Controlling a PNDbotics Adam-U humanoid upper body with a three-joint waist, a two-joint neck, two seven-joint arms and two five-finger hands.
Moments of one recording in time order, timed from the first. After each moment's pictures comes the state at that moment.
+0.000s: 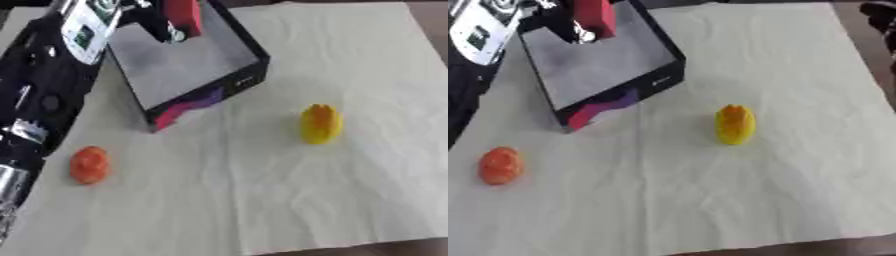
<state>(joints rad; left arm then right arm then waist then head) -1.31 0.15 -0.21 -0.86 -0.84 0.05 -0.59 -0.11 -0.67 -0.21 -1.98 -0.44 -0.04 -0.18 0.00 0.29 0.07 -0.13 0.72</state>
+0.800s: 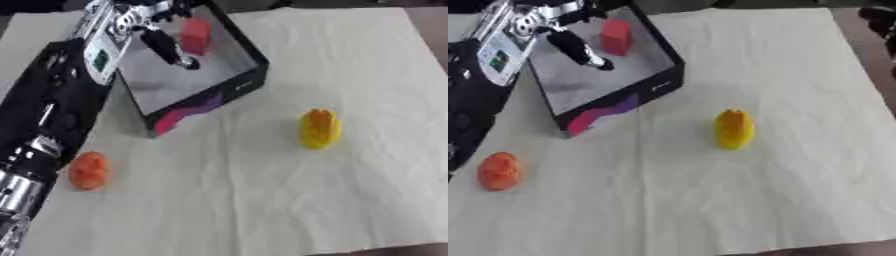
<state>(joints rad) -1.30 0.17 -0.19 -0.91 -0.90 0.04 -0.50 -0.11 -0.67 -0.21 -1.98 -0.43 -0.05 -0.17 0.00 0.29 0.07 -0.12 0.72</state>
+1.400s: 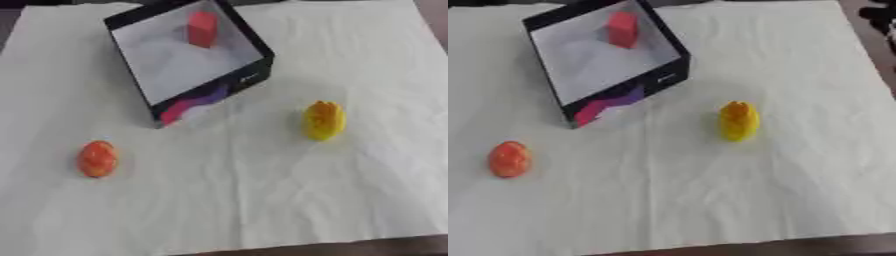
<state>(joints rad) -1.09 0.57 -0.16 -1.55 -0.34 0.26 -0.17 0.00 -0.73 -0.21 -1.98 -0.34 -0.15 -0.14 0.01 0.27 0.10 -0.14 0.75</state>
